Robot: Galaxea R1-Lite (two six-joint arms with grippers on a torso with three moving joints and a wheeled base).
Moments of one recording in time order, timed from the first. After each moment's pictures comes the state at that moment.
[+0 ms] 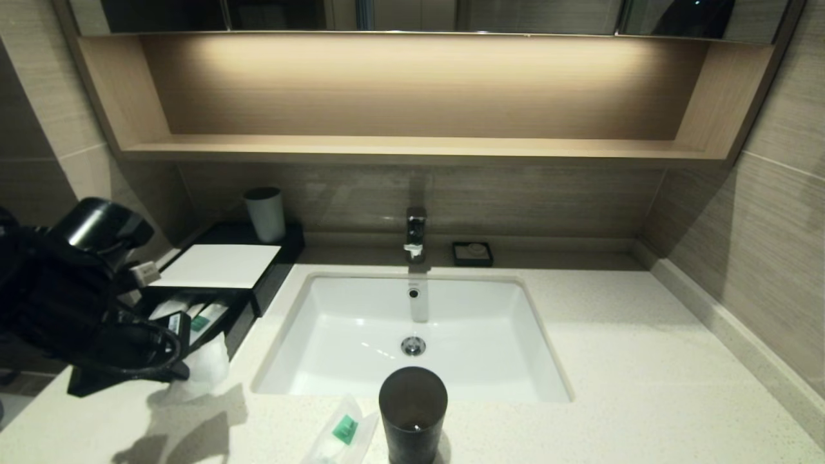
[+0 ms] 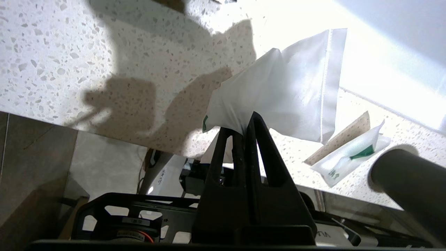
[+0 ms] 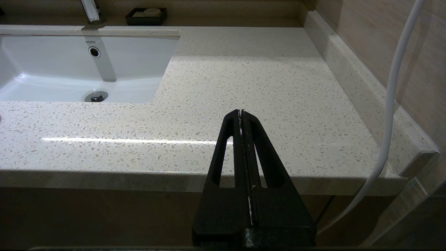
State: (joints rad) left arm -0.05 1.58 -1.08 0.67 -0.11 -0.41; right arm 0.00 0.00 0.00 0.00 0.00 0.00
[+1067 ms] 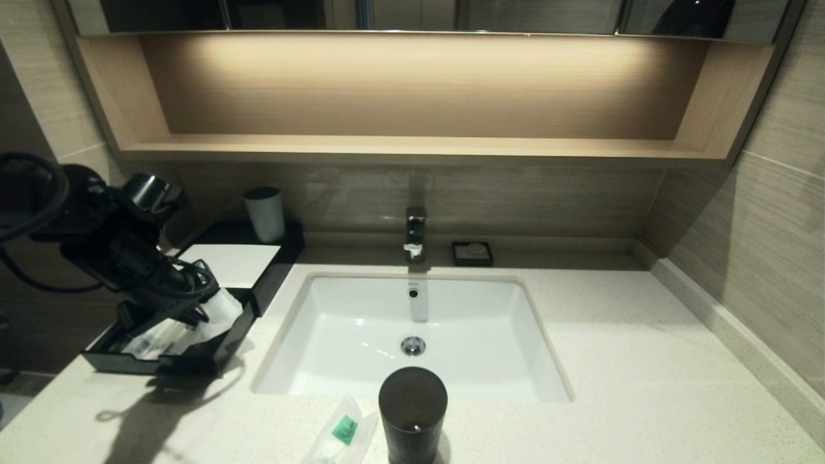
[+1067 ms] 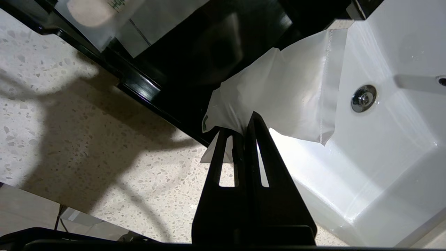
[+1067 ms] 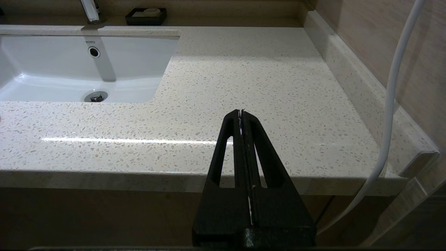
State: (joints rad) left arm 0.04 1.90 -1.43 0.69 -0.06 -0.68; right arm 0.00 0.00 0.00 0.00 0.00 0.00
